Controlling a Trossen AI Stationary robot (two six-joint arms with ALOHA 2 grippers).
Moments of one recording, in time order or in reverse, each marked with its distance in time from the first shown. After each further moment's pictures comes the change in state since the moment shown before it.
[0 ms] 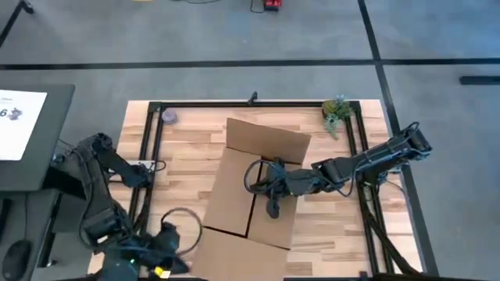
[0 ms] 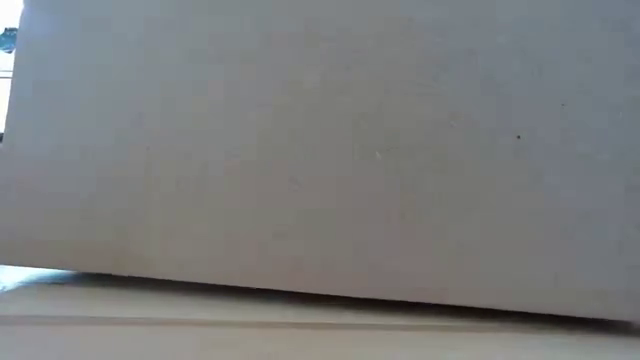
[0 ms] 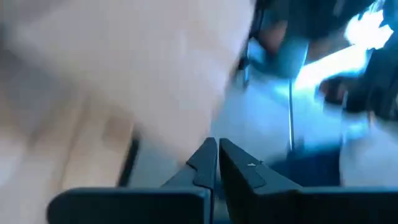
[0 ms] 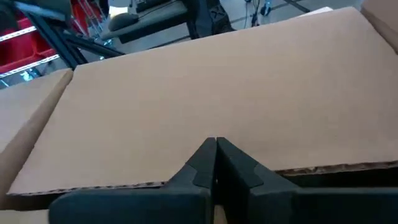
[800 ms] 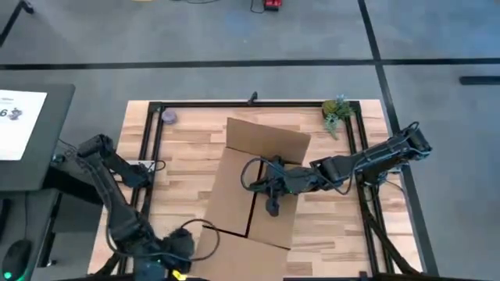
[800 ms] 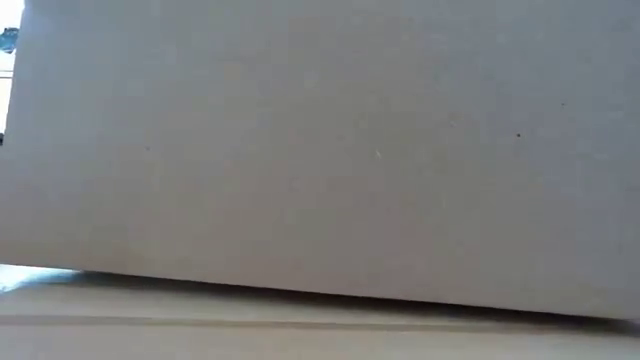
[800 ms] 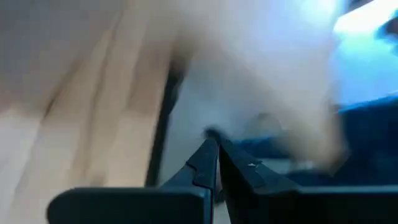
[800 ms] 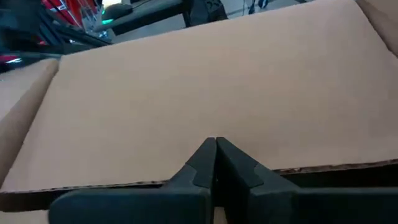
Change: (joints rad) left arm 0.085 0.026 -0.211 0.178 0.253 0.119; right arm -0.017 0.000 0.000 -0.034 -0.009 0.001
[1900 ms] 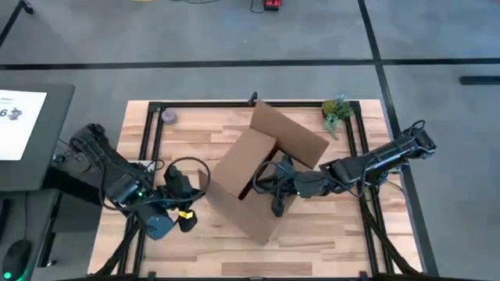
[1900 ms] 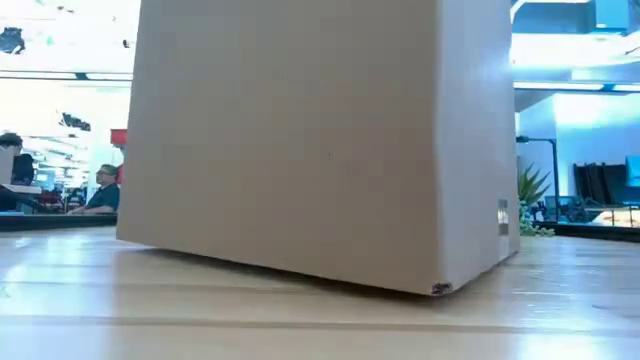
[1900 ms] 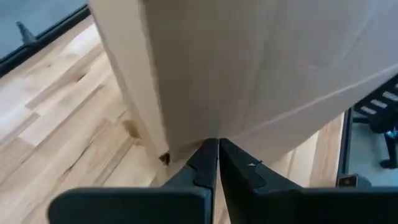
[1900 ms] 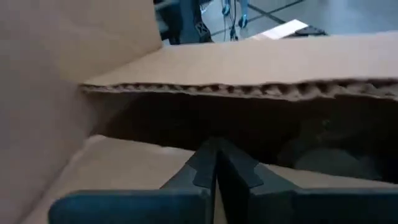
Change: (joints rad) left arm 0.196 -0.195 0.056 -0.557 -0.480 0.001; right arm 0.074 -0.058 0.015 -0.034 0.168 0.064
